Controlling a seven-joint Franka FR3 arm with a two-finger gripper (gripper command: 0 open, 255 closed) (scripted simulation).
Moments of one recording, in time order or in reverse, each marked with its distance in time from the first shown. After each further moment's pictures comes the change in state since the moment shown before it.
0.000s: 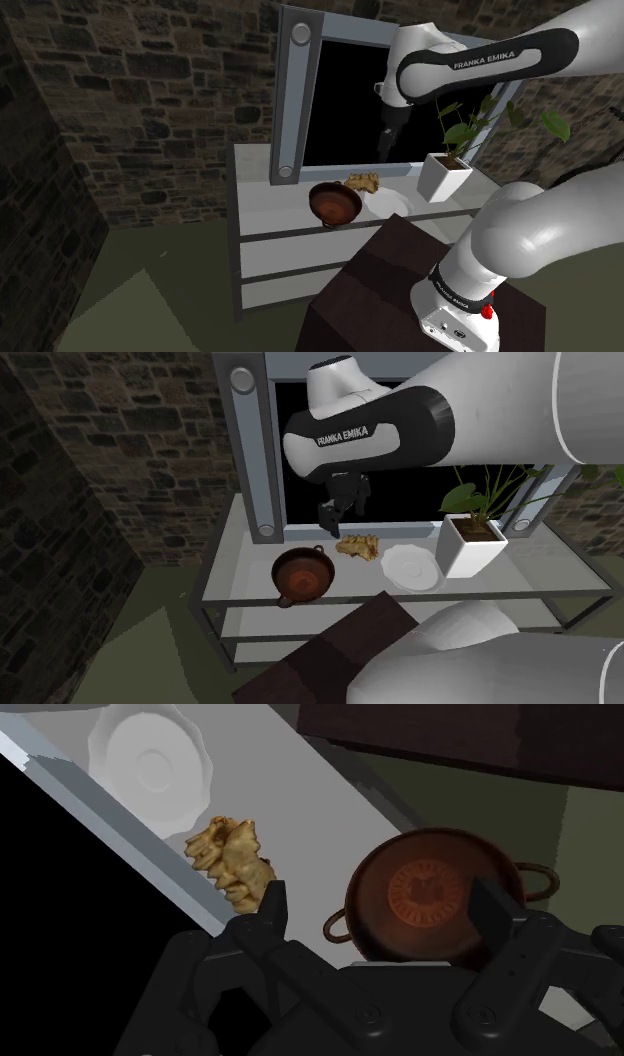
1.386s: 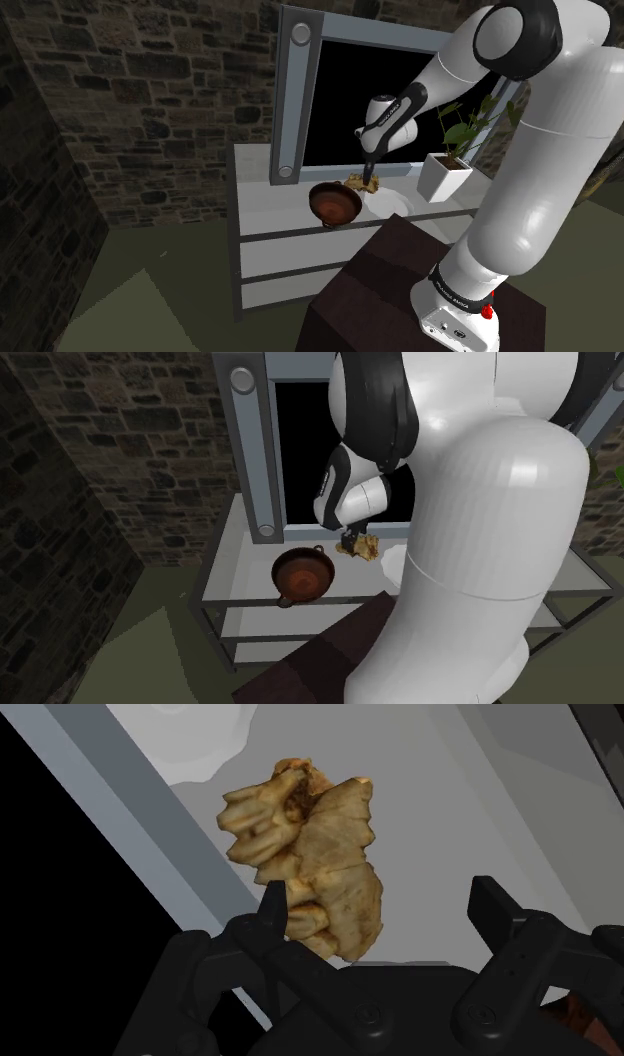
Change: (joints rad) arm -0.065 0.781 -0.200 0.132 0.064 0.740 -0.410
